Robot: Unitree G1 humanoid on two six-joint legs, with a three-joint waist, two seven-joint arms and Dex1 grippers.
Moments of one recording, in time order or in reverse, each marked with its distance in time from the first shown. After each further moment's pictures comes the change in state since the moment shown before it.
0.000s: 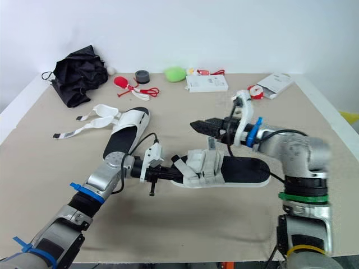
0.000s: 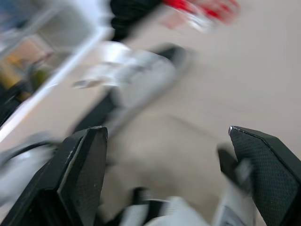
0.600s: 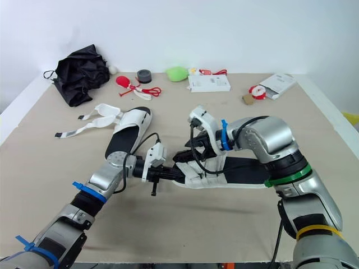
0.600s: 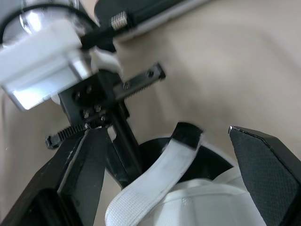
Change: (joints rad) left arm -0.011 -0.019 -0.002 0.018 0.003 -0.002 -0.003; right arm -0.252 -0.066 0.569 0.113 -0.252 0.080 0.328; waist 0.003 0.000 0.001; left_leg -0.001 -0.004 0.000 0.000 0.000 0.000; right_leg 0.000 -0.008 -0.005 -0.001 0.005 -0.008
